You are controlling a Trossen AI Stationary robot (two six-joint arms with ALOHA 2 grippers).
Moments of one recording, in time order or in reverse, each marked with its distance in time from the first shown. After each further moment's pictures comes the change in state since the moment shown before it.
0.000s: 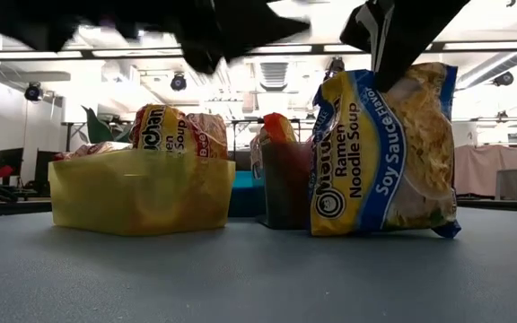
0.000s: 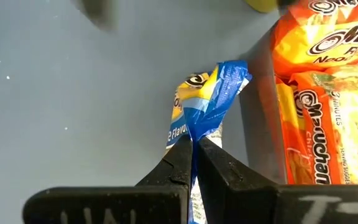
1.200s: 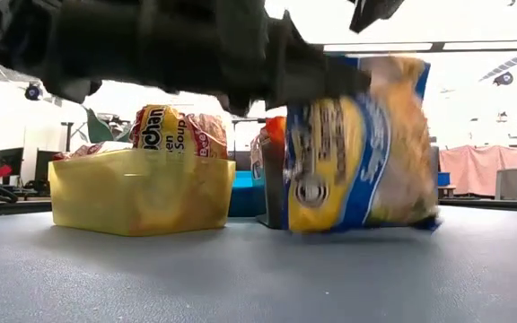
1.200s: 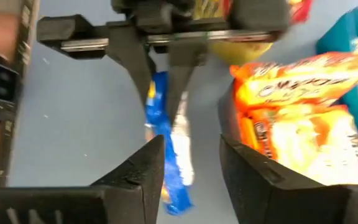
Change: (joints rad) left arm 0.037 0.198 0.113 0.018 0.048 0.021; right arm 0.009 -0.127 -0.001 0.046 0.055 -0.024
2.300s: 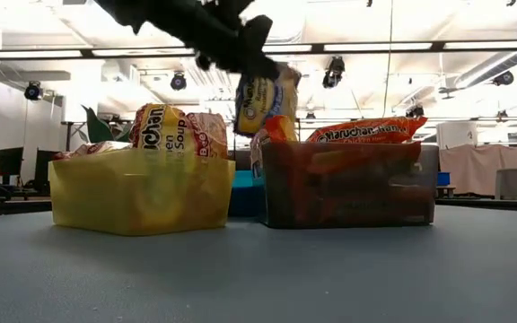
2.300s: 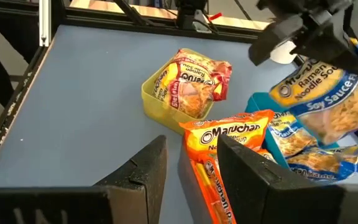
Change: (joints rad) left arm 0.431 -0.512 -0.003 -0.676 -0.099 0.048; right arm 0.225 -0.369 -0.481 0.508 0.522 -0.024
